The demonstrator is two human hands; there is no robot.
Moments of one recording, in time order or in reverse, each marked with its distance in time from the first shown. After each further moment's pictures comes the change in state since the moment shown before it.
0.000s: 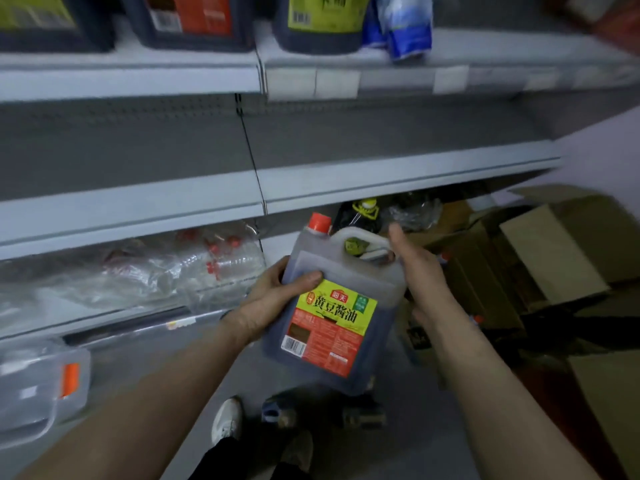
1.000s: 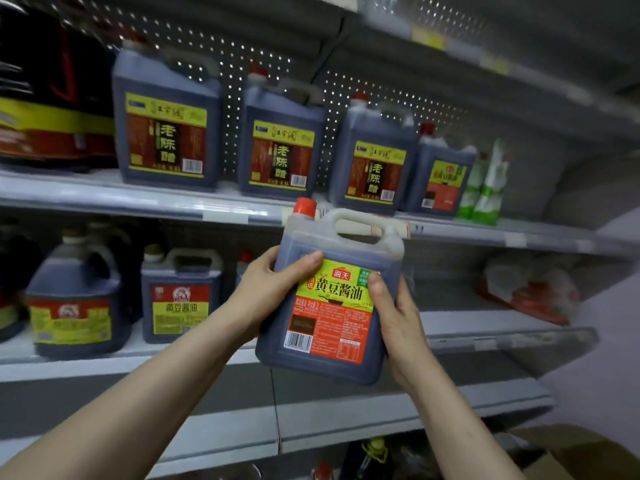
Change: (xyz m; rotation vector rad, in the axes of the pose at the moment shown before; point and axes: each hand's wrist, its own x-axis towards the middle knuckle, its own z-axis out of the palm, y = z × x) left_hand -0.141 0.390 0.029 0.170 0.094 0.715; right_hand -0.105 -0.316 0.055 0.231 -0.273 -0.745
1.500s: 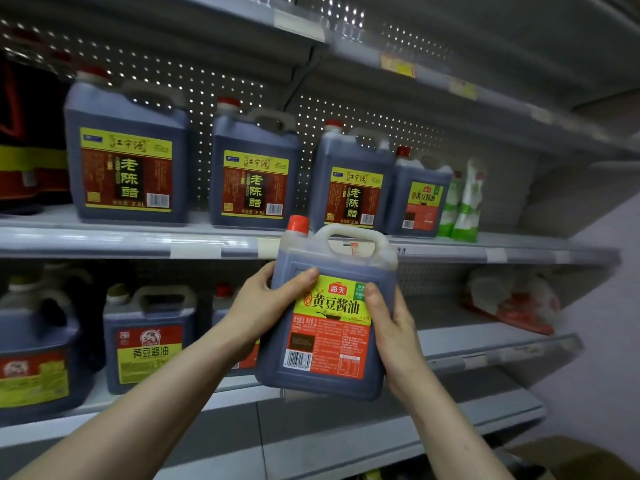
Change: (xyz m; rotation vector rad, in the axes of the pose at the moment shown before) left_hand 0.052 0.011 0.004 0.073 -0.060 0.076; right_hand 0.041 -0.011 -0.010 -0.044 0.074 -0.076
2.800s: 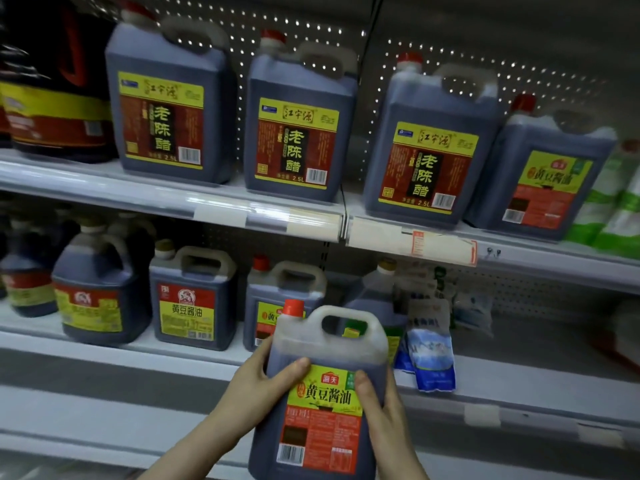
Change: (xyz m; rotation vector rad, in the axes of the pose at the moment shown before) left_hand -0.022 -0.157 0.017 0.127 0.371 -0.298; right_hand 0.024 0.167 -0.025 0.040 -0.270 0.419
